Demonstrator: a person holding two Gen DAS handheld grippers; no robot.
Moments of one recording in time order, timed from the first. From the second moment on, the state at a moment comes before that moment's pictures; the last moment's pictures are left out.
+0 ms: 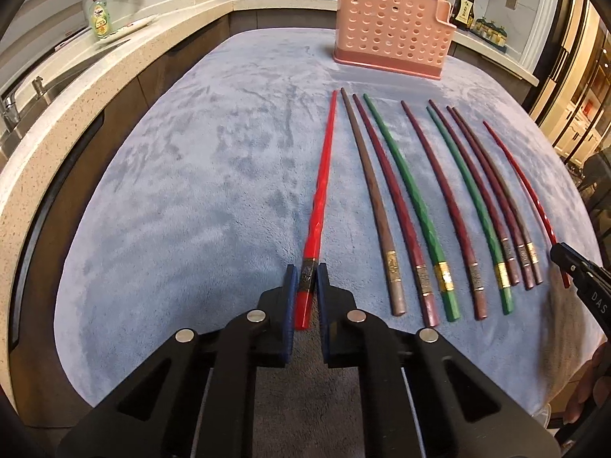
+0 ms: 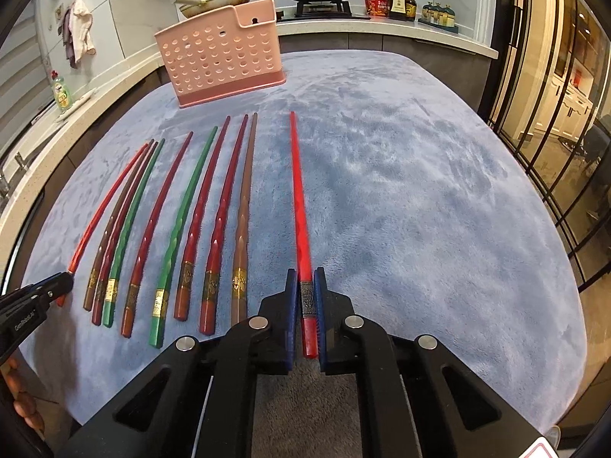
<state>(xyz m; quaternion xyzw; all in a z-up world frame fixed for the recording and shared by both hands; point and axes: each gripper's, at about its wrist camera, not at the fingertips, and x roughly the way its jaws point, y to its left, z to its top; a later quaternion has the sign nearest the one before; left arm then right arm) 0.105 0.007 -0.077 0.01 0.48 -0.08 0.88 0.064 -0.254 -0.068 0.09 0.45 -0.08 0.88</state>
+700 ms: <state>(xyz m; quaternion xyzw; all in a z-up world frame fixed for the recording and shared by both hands) 0.108 0.025 0.051 -0.02 0.37 -0.09 0.92 0.060 -0.288 0.072 0.11 0.32 -0.07 0.94</state>
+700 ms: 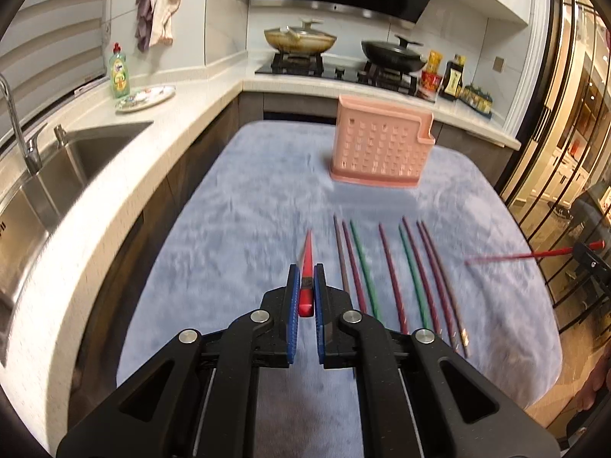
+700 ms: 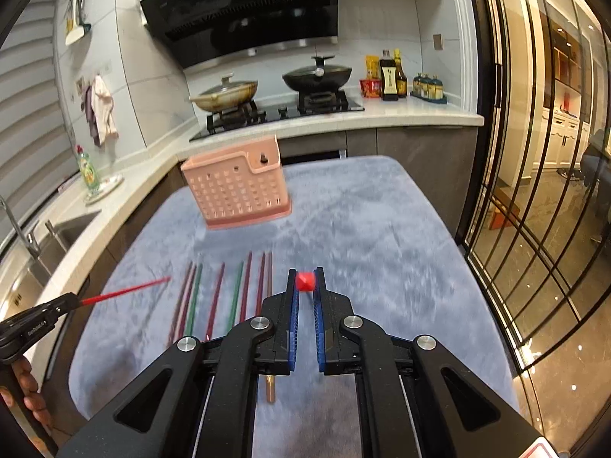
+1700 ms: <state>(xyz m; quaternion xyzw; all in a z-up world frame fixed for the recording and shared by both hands) 0.268 -0.018 0.246 -0.05 0.18 -0.10 0.98 0.253 -0.301 0.211 0.17 0.17 -0.02 0.97</state>
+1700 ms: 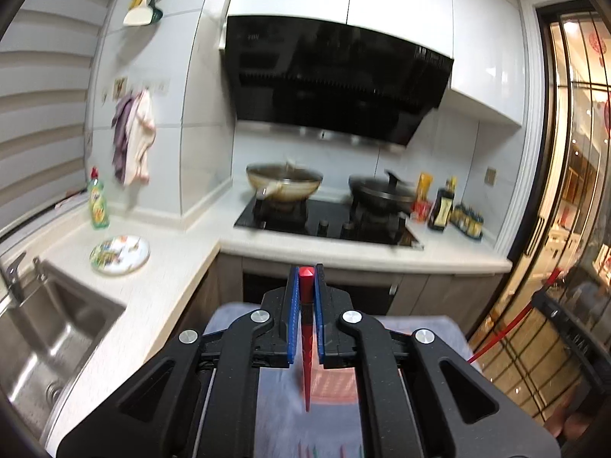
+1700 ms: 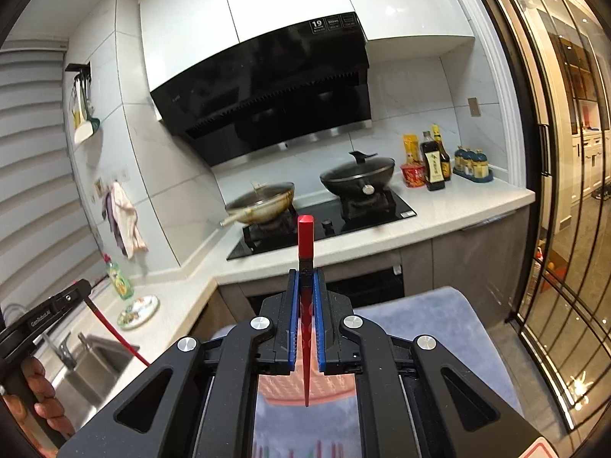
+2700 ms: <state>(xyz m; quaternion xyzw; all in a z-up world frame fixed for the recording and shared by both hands) 0.370 -0.056 0.138 -0.06 0.26 -0.11 0.96 0.362 -0.280 0.105 0.18 0.26 0.00 0.95</state>
